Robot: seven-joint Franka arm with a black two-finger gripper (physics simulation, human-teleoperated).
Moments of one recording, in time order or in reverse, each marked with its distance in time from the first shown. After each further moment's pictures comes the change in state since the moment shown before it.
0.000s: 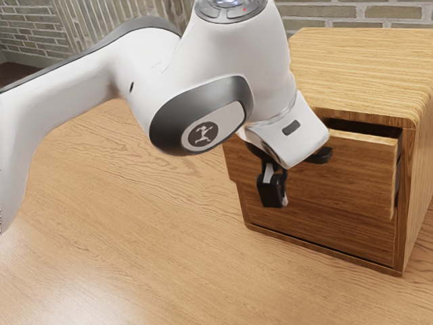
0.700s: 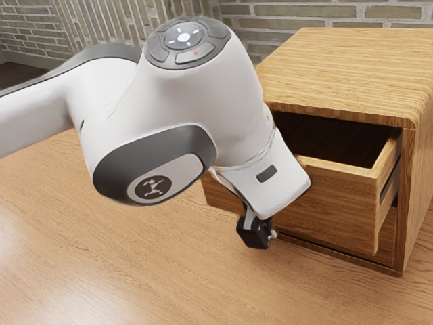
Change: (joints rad) arm -0.059 -0.213 -0.025 -0.271 0.007 0.073 -0.063
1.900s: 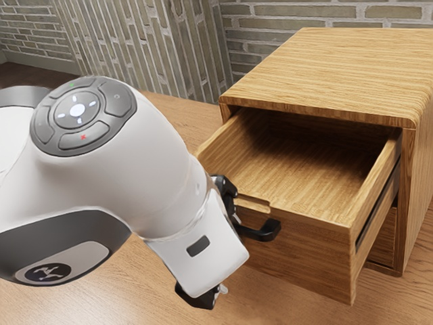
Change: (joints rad) arm 0.004 -0.285 -0.086 -0.284 0.014 -0.010 -0.085
